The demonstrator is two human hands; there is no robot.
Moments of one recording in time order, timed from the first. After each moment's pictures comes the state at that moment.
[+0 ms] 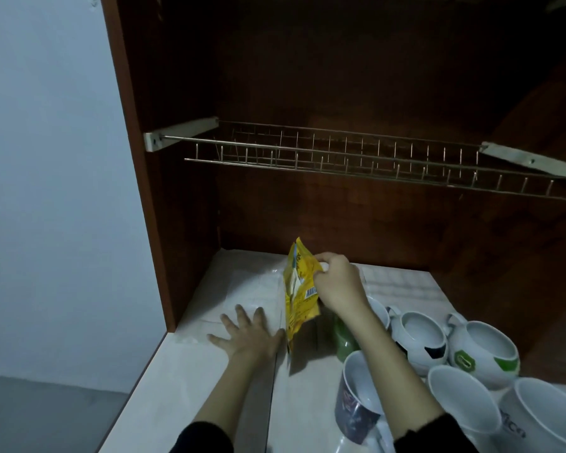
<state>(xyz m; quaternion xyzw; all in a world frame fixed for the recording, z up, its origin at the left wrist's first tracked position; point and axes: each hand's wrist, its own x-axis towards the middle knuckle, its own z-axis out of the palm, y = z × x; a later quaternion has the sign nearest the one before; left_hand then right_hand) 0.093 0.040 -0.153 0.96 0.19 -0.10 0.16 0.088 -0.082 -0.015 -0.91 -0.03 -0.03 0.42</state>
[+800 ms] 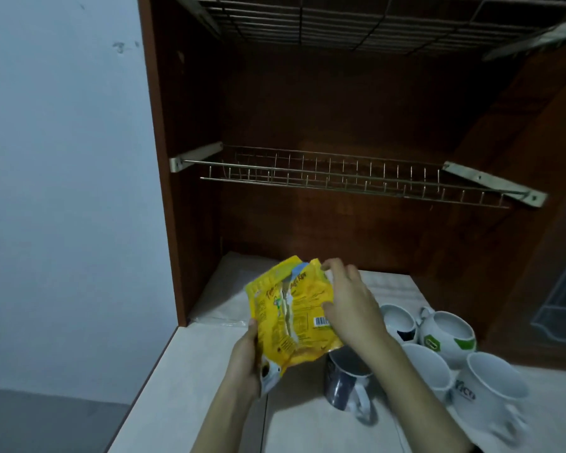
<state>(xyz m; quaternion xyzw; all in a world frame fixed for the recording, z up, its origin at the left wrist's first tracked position) 0.012 0.020 -0.124 0.30 0.15 -0.08 0.94 0.006 -0.119 -0.005 -0.96 -0.11 -0.12 0.22</state>
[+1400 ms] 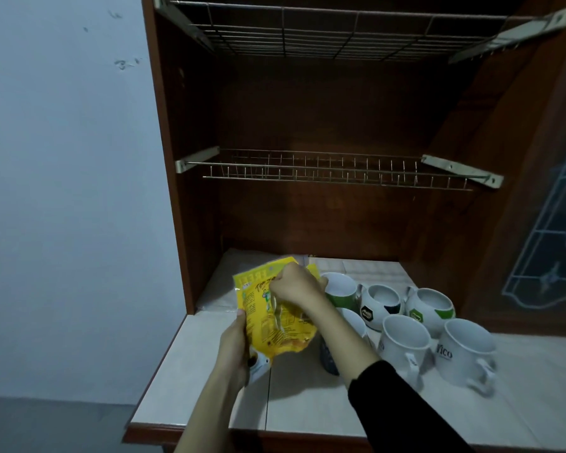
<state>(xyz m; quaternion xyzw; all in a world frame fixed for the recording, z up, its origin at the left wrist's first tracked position) -0.028 0.038 -0.121 0.40 0.18 -0.01 0.90 0.001 -0.057 -0.008 -0.96 -0.07 0.02 0.25</state>
